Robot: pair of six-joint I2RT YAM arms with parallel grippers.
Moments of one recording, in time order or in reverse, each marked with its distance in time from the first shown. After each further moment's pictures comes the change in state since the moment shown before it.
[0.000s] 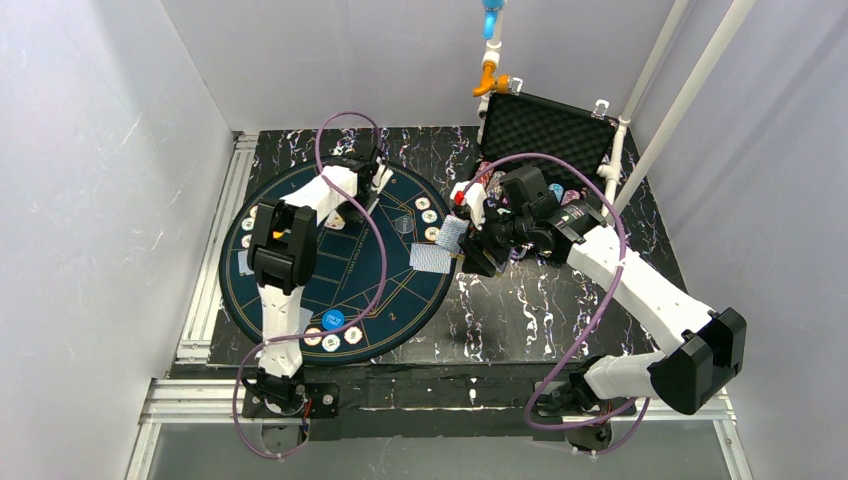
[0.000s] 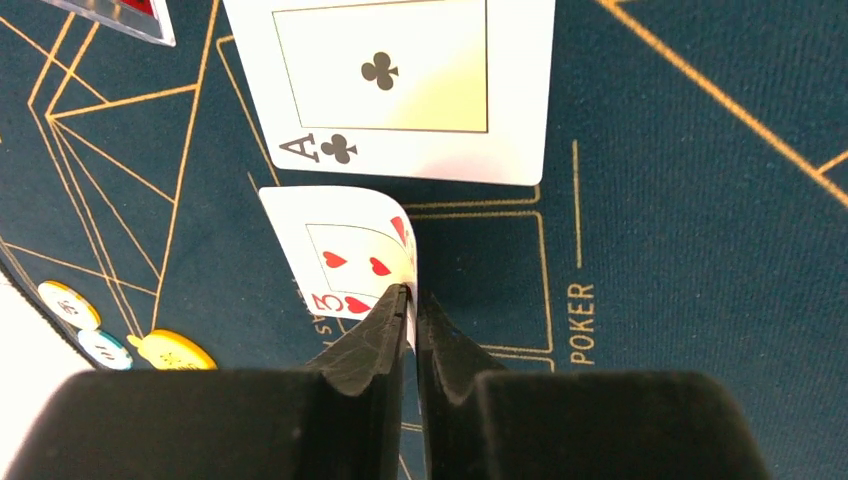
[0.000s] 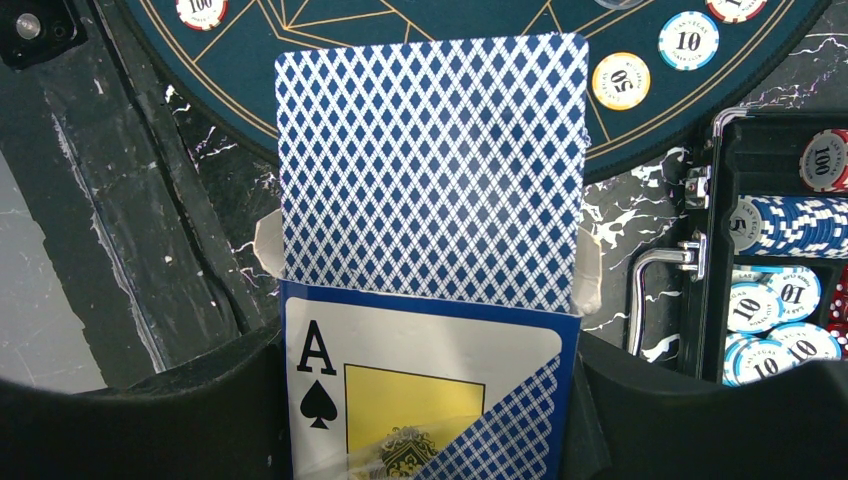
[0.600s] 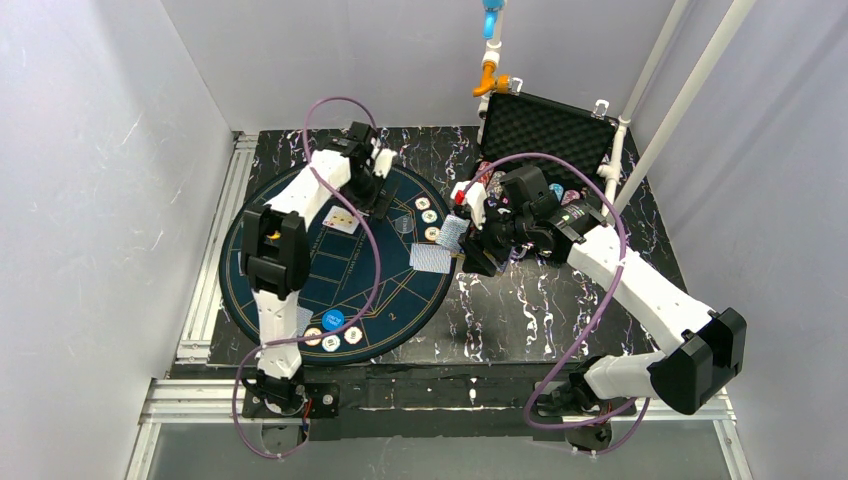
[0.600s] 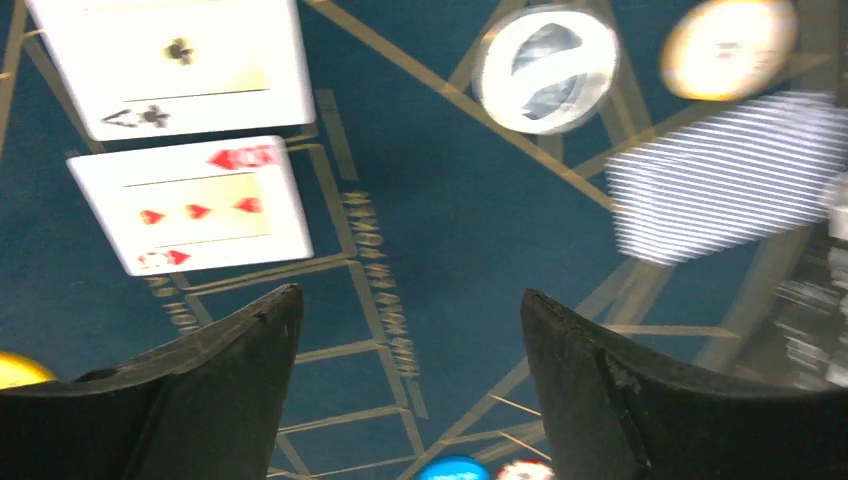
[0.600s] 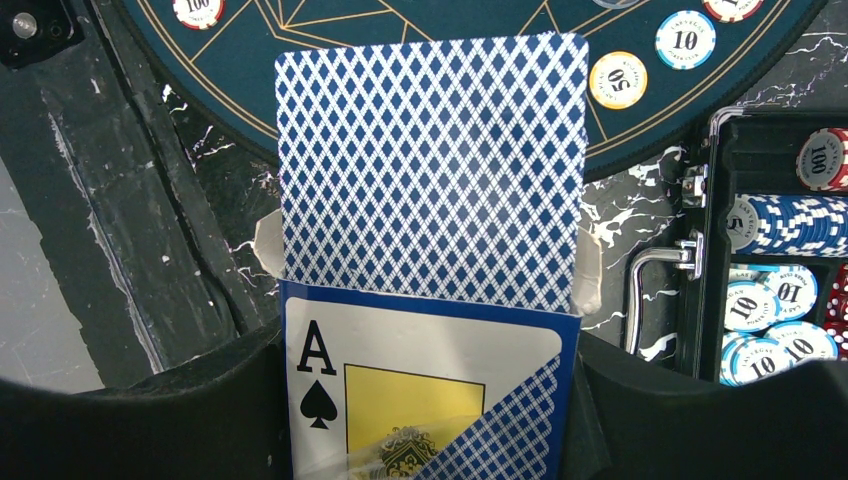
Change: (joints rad) left arm 0.001 -0.023 0.160 -0.231 0.307 -0.127; right arm -0.004 0.000 0.000 0.000 -0.001 -0.005
